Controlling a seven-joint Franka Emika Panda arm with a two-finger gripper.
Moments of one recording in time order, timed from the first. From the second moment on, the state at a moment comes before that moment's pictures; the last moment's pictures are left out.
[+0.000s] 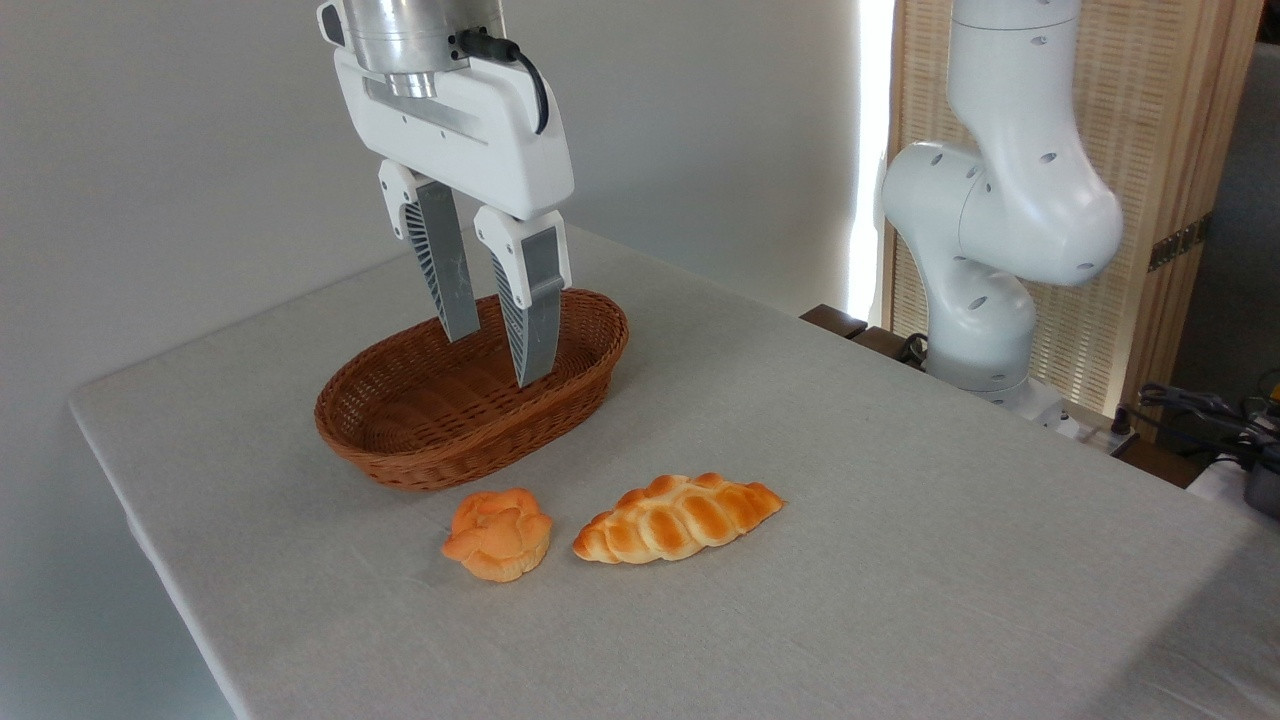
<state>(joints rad) -0.05 0.01 0.00 -1.57 -0.03 1.61 0.70</state>
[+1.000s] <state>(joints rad) -0.06 0.05 -0.09 -1.72 -0.04 1.85 0.70</state>
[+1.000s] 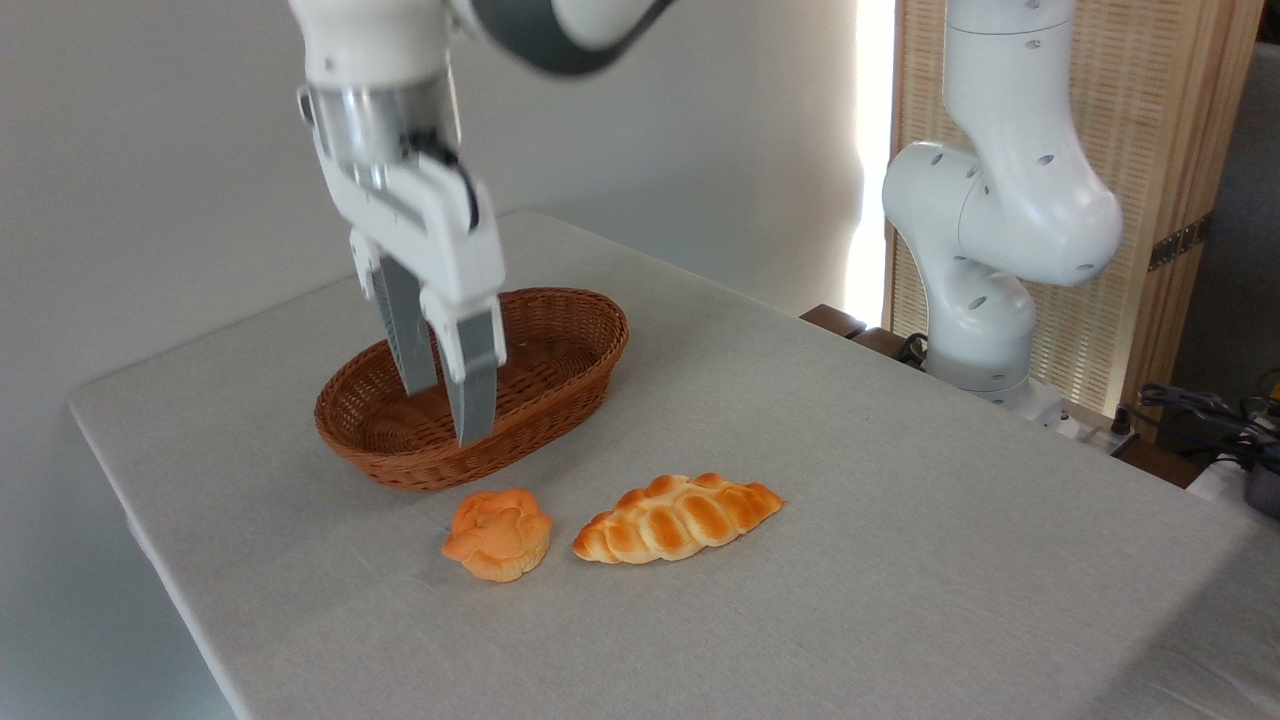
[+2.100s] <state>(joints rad) -0.06 0.11 -0.12 -1.96 0.02 2.07 0.70</state>
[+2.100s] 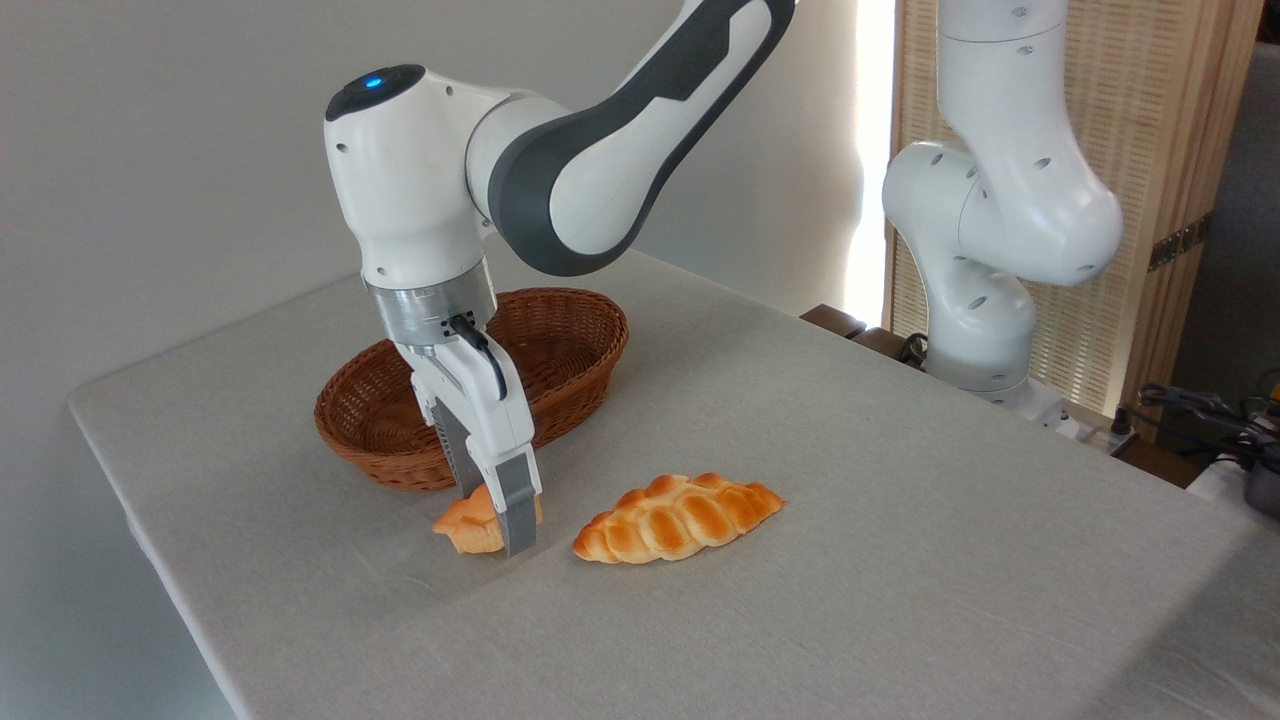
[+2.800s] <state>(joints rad) -0.04 0.12 -0.12 -1.96 0.02 2.07 0.70</state>
